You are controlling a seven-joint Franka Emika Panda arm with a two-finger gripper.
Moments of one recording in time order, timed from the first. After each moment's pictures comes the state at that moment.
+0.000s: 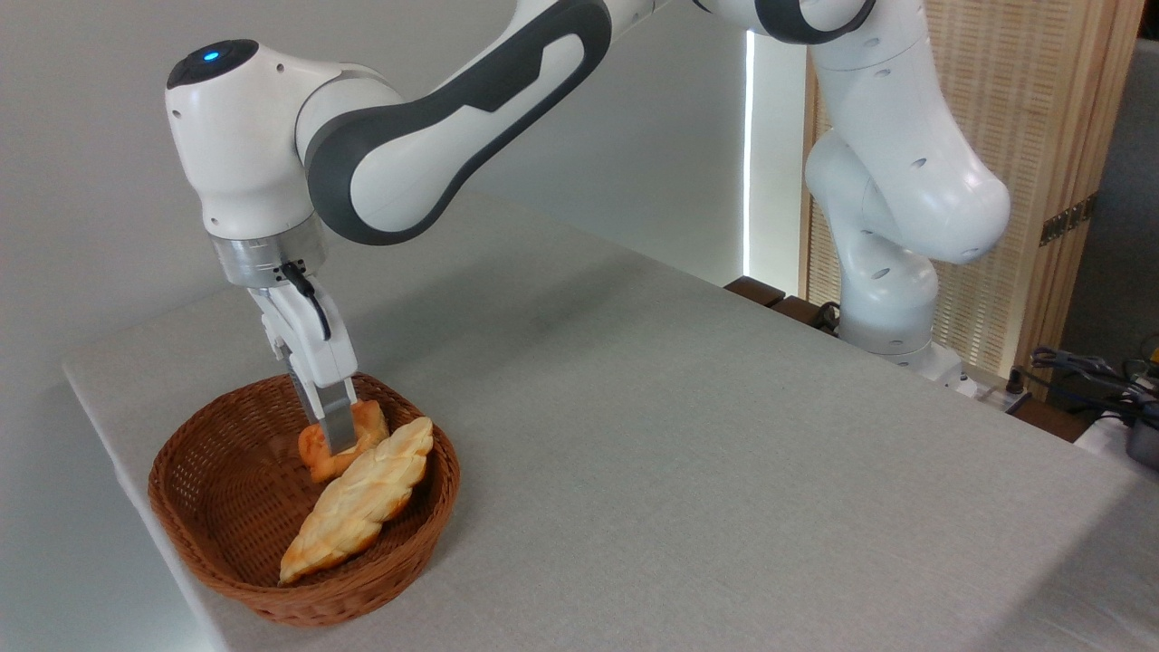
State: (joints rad) arm -0.21 0.34 -0.08 -1.57 -0.09 1.98 0.59
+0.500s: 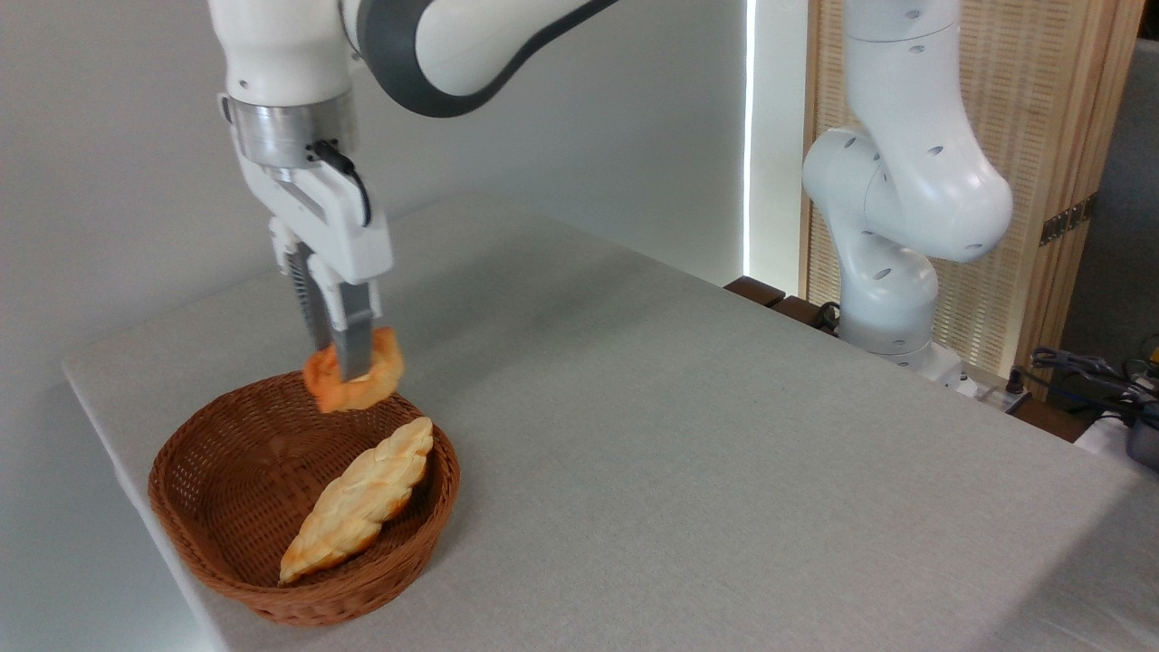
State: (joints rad) arm -0.15 0.13 -0.08 -1.66 -0.10 1.90 0.59
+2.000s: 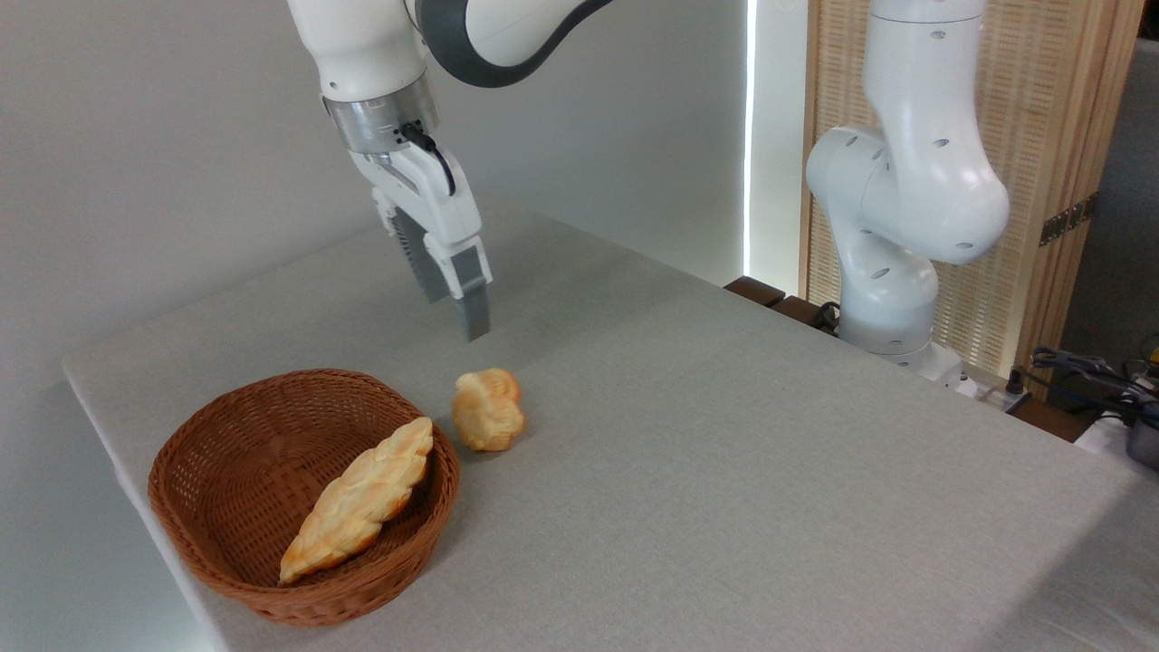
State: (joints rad) arm -0.23 -0.04 -0.09 -1.87 -0.10 1.76 0.58
